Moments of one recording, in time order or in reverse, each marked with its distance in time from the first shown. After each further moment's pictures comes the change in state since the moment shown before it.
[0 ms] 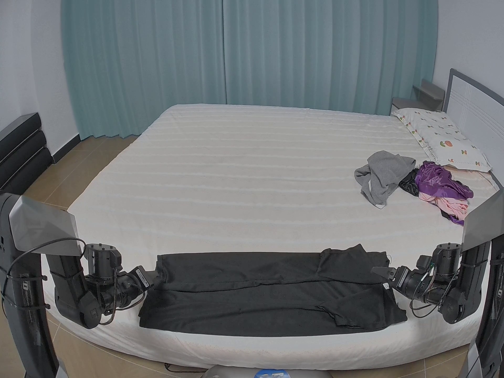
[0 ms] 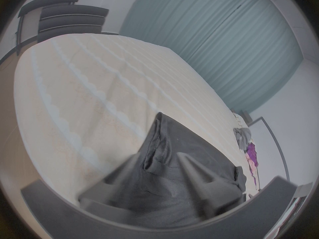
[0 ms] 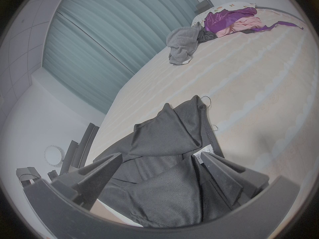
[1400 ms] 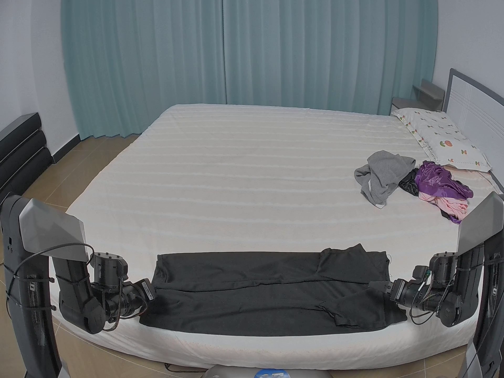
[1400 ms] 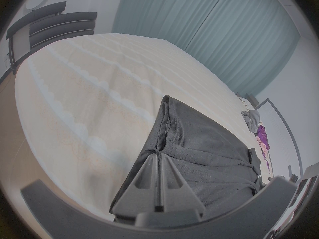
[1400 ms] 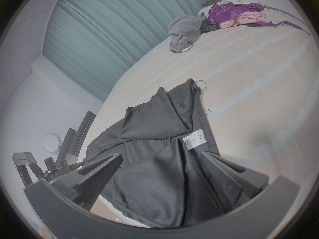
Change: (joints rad) left arm -0.024 0.046 0.022 0.016 0.033 0.121; right arm -0.030 0.086 0.009 0.000 0.063 -0.123
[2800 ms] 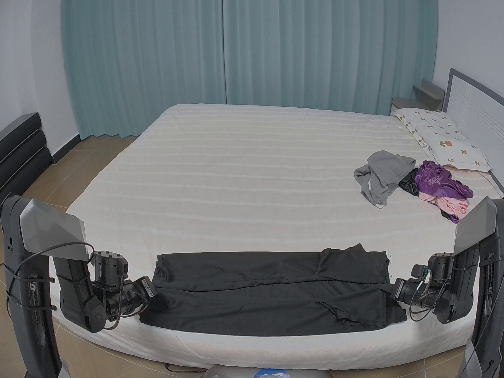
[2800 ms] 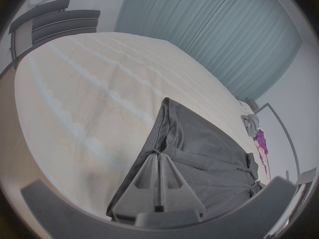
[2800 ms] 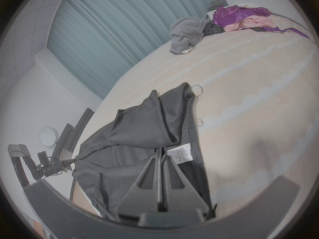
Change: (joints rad) left arm 0.006 0.005 -0.016 0.001 -0.001 -0.037; right arm -0.051 0.089 -0.094 0.000 0.033 -0.097
